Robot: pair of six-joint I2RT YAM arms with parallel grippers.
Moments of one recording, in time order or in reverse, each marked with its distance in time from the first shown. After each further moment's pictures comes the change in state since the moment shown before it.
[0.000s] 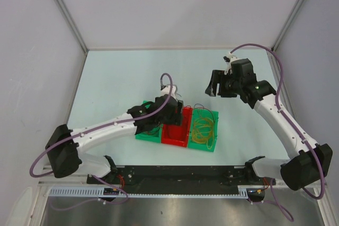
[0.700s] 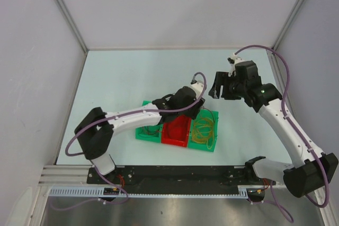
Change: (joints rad) left arm 0.002 0.277 0.196 0.261 0.125 0.429; right arm 0.000 -0.063 0.000 -0.058 0.027 0.002
